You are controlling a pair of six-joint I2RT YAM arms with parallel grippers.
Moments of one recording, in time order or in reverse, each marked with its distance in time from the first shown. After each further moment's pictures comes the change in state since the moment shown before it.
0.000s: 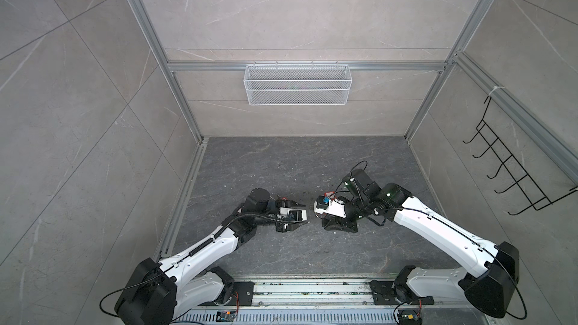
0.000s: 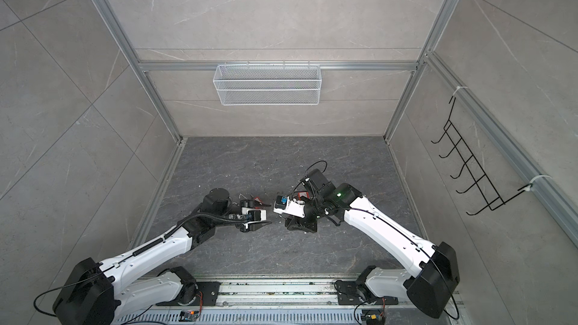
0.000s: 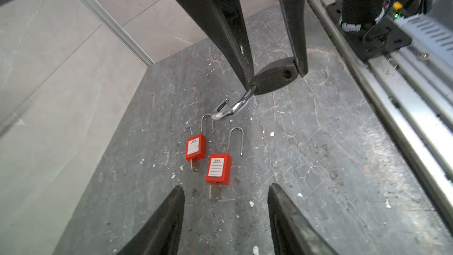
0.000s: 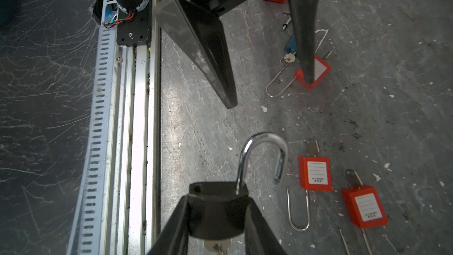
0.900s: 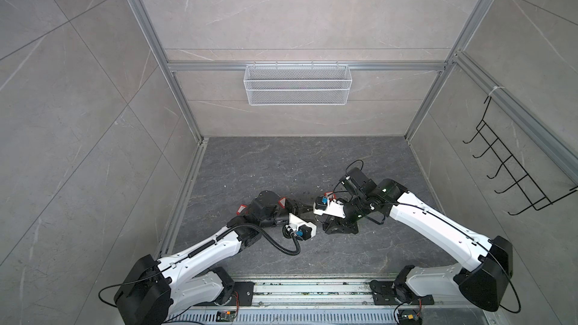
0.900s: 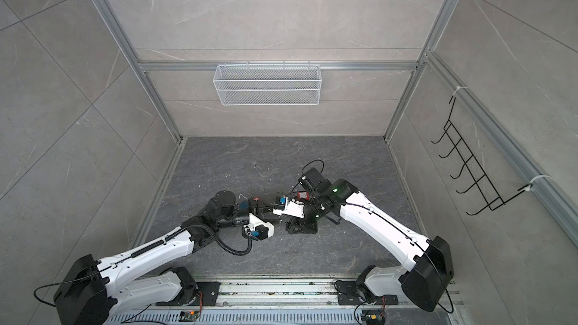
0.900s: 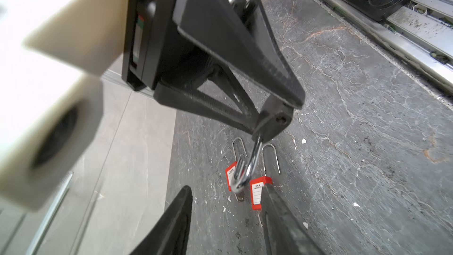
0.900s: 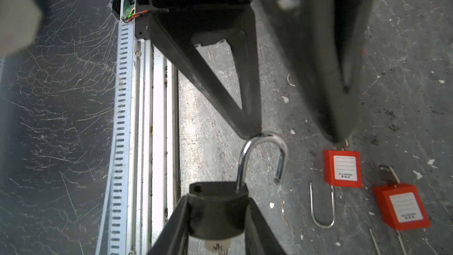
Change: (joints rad) left arm -0.143 0.005 0.059 0.035 -0.096 0.279; right arm 0.000 0.052 0.048 -0.096 -0.037 0.000
